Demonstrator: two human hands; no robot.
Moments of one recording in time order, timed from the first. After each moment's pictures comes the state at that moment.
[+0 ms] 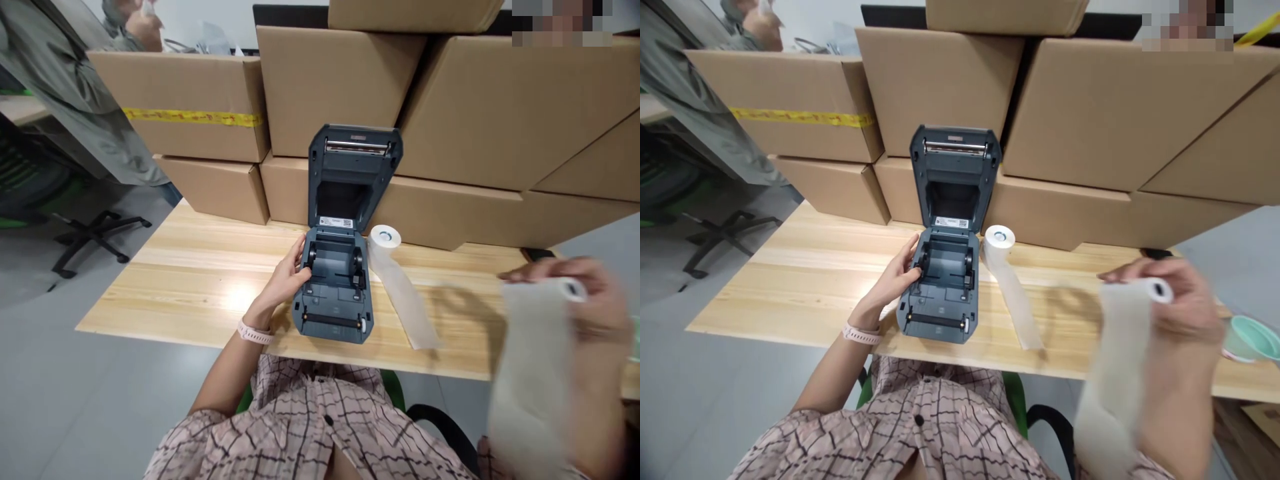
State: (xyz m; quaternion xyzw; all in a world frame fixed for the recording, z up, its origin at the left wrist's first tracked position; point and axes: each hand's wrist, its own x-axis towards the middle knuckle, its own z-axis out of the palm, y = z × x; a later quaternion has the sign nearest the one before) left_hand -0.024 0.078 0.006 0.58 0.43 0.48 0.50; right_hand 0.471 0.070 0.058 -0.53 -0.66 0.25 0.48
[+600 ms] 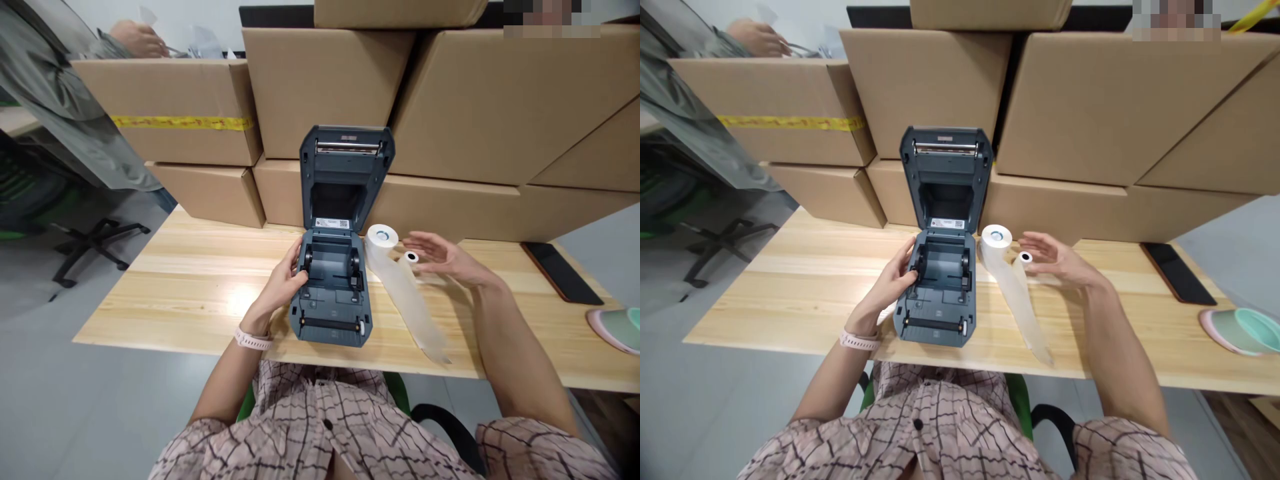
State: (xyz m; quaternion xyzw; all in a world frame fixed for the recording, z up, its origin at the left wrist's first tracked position) left_hand -0.024 0.078 0.006 0.58 0.43 0.47 0.50; right_hand 0.377 0.147 0.022 -0.48 -0.65 0.50 0.31
